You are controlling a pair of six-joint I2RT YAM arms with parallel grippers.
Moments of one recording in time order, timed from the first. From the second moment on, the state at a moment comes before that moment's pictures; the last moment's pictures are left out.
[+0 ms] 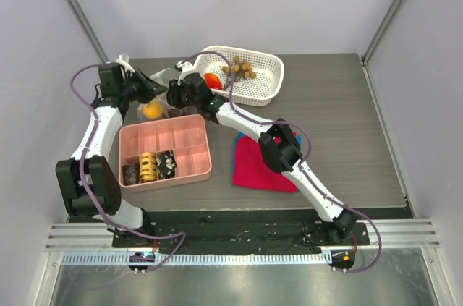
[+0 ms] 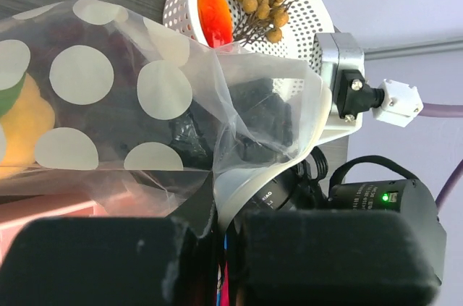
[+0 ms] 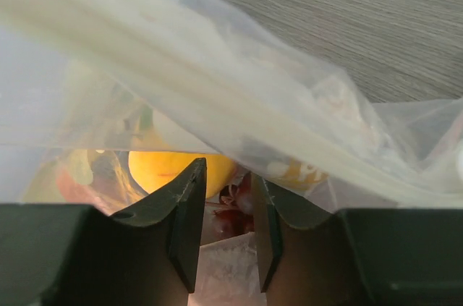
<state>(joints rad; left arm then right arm) 0.11 1.51 1.21 -0.22 0.53 -0.71 0.83 2.63 2.37 0.00 -0.09 0.45</state>
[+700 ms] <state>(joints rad) 0.11 1.54 1.22 -0.19 0.57 -0.76 0.81 2.64 2.37 -0.06 -0.04 0.27</state>
